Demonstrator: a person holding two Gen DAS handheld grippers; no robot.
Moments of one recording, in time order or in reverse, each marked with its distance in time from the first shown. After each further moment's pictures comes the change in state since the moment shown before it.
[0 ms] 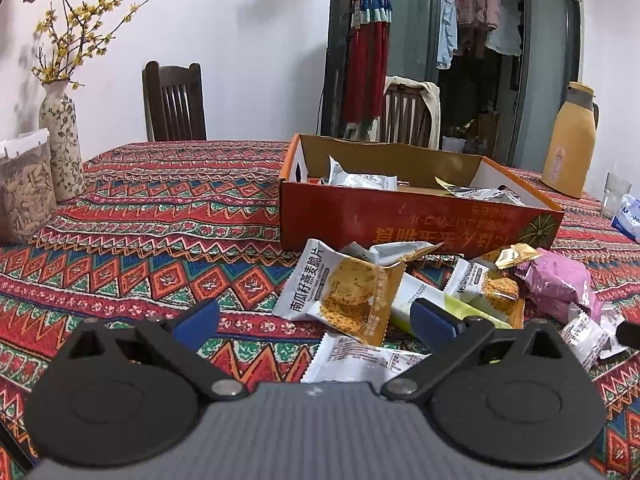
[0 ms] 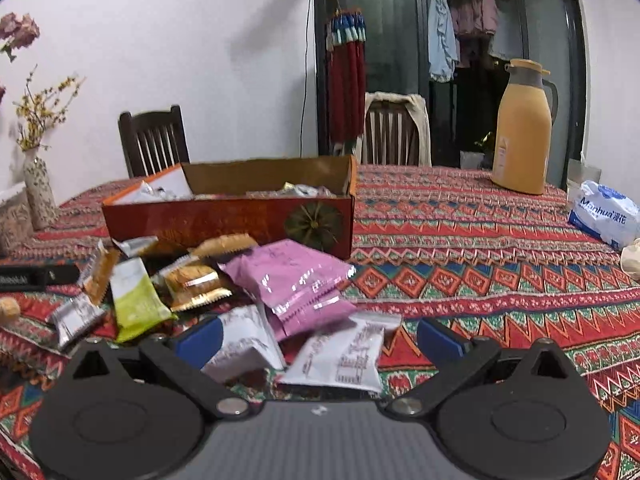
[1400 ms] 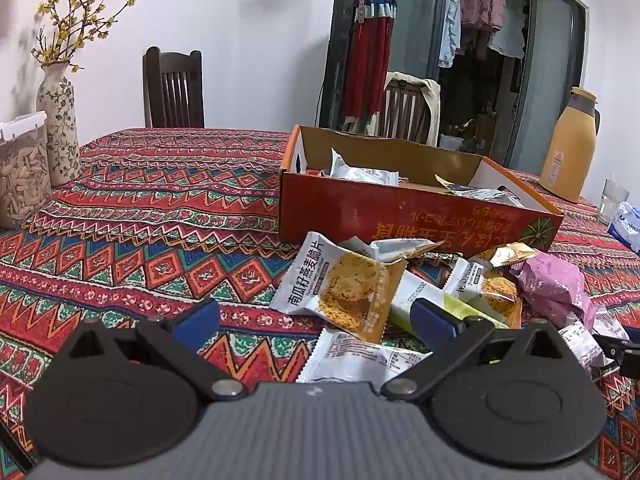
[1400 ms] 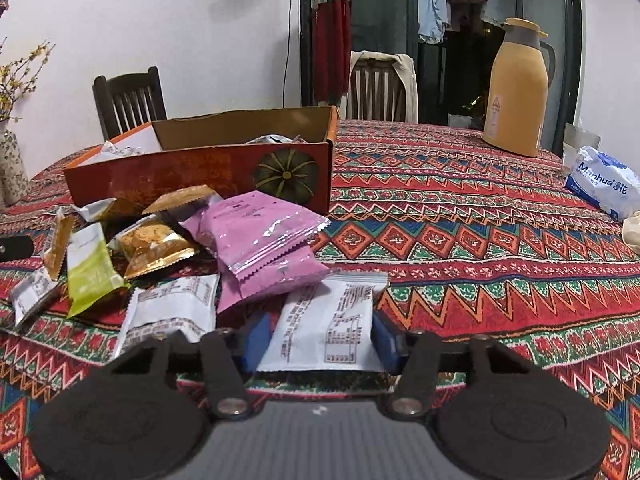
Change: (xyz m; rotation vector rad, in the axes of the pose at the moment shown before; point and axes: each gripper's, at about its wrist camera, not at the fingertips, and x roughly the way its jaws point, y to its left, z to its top) left arm 0.003 0.004 -0.001 -0.033 0.024 -0.016; right arm 0.033 -0.012 -0.005 0.012 0.115 -0.045
